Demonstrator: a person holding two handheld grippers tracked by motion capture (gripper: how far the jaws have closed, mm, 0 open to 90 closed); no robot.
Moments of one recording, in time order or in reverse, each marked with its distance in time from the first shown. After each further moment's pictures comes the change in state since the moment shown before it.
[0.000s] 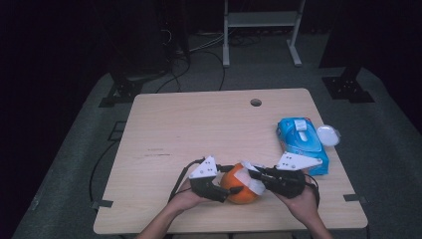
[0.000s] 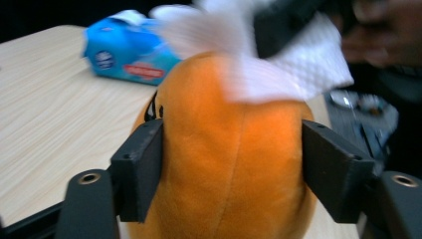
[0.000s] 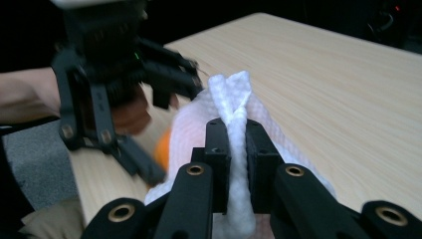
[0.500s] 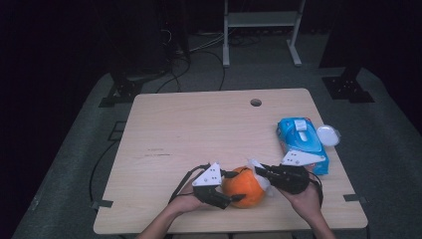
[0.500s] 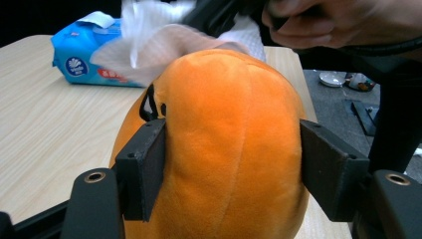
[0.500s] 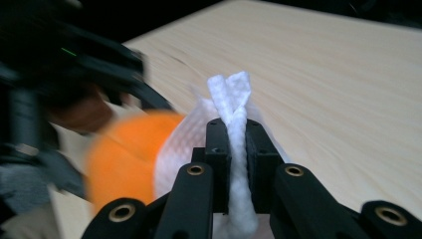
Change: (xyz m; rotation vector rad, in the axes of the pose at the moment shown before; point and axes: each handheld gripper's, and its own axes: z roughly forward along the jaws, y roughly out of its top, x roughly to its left) left arm -0.006 -0.002 0.003 0.012 -0.041 0.059; right arm -0.022 -0.013 0.000 0.018 -0.039 0.072
